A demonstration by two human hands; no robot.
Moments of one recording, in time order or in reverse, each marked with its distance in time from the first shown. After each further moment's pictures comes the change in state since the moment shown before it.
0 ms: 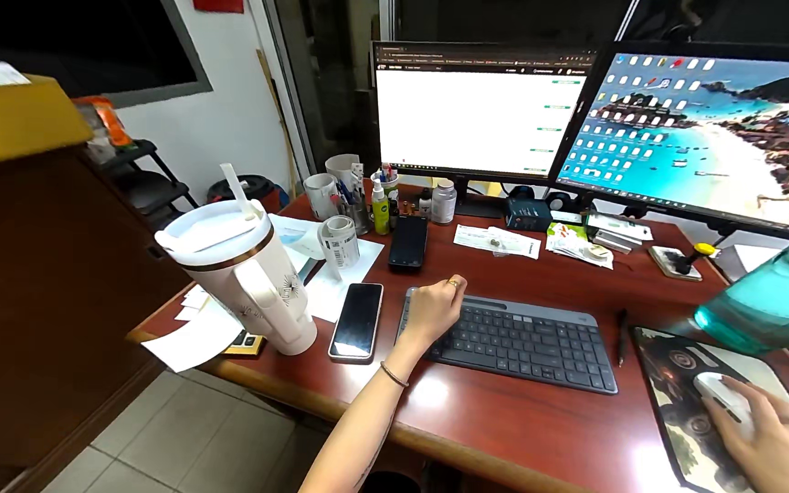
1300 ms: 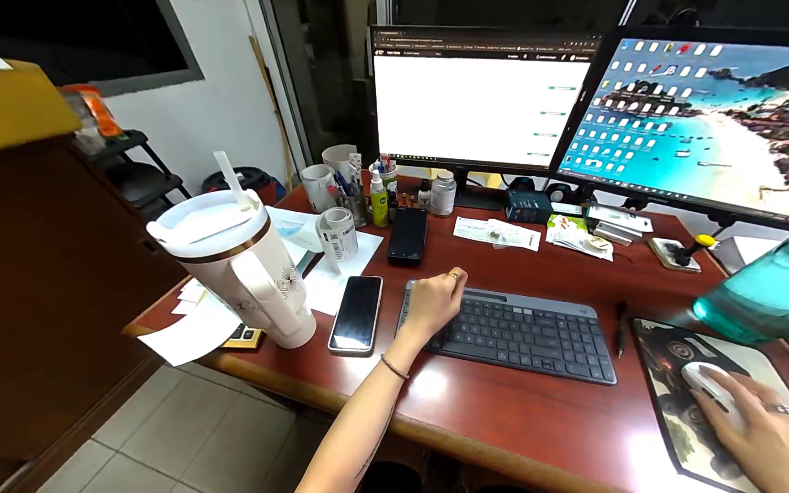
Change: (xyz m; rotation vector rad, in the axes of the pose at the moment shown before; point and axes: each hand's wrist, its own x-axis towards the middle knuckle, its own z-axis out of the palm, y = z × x) left_hand 0.000 0.000 -0.001 -0.021 -0.011 -0.007; right_hand 0.000 -0.002 0.000 0.019 -0.019 -0.105
